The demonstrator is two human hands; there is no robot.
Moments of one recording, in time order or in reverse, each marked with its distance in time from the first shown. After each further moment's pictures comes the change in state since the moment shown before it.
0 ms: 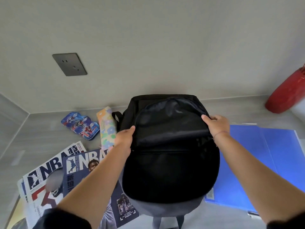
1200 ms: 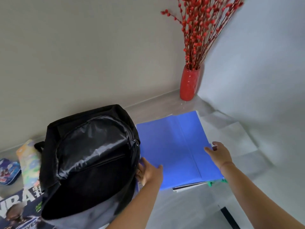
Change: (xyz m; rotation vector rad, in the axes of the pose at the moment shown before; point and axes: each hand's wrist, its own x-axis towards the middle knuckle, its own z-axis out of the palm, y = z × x) left_hand -0.198 -0.132 0.249 0.945 -0.203 0.268; right_hand -0.059 0.183 -0.247 -0.051 0.178 0.283
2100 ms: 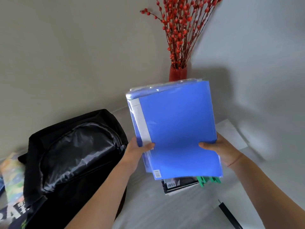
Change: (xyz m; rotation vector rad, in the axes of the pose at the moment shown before) left_hand 0.035 0.046 -0.067 -0.849 -0.448 0.432; right_hand 0.017 -0.007 -0.052 0.548 -0.544 -0.280
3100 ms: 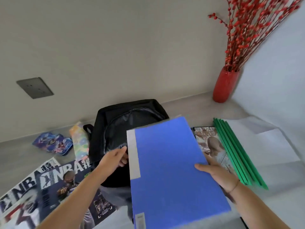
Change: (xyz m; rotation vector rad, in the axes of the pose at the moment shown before) left_hand -0.150 0.002 -0.207 0.526 0.307 -0.126; right_hand -0.055 0.024 0.183 0.153 -0.300 0.240
